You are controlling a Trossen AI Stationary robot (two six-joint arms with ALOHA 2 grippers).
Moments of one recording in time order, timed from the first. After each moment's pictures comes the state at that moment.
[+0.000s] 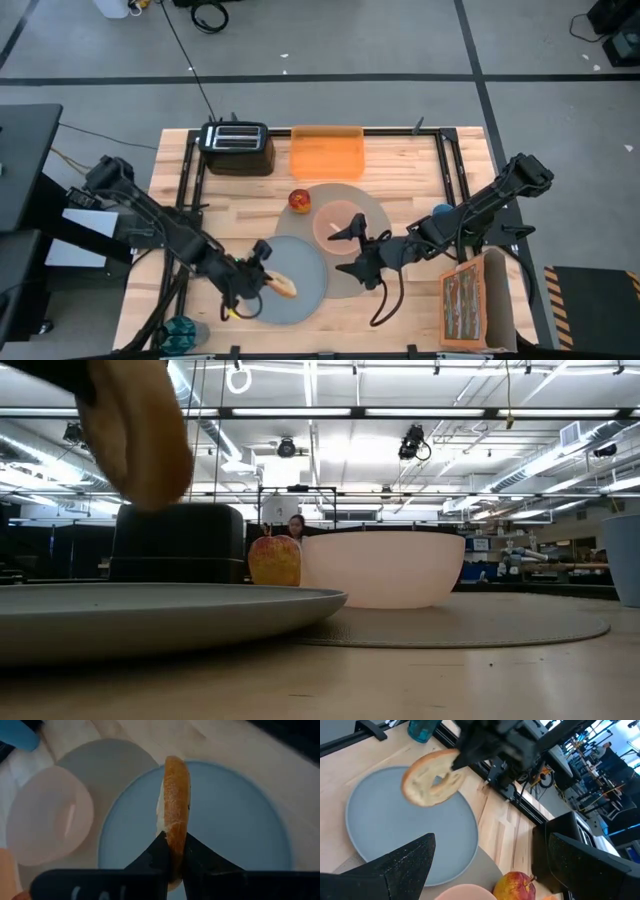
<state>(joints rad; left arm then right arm) -0.68 1.35 0.91 -0.42 -0.35 0.19 0.48 1.49 1.05 -0.02 0.51 -0.50</state>
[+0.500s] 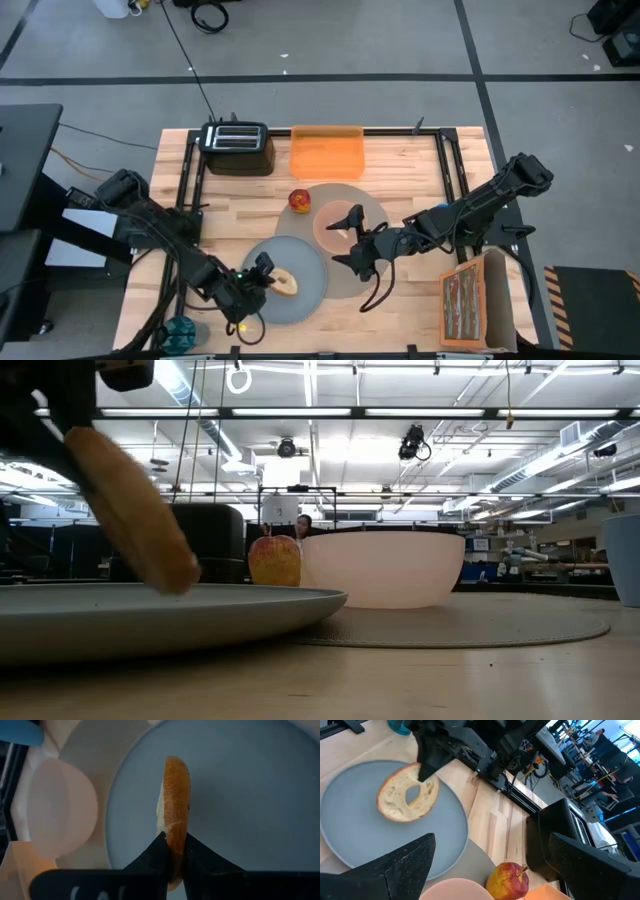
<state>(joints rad) -0.78 1.54 0.91 -0.42 -0.59 0.25 0.43 1.49 1.05 -0.02 0.51 -0.47</state>
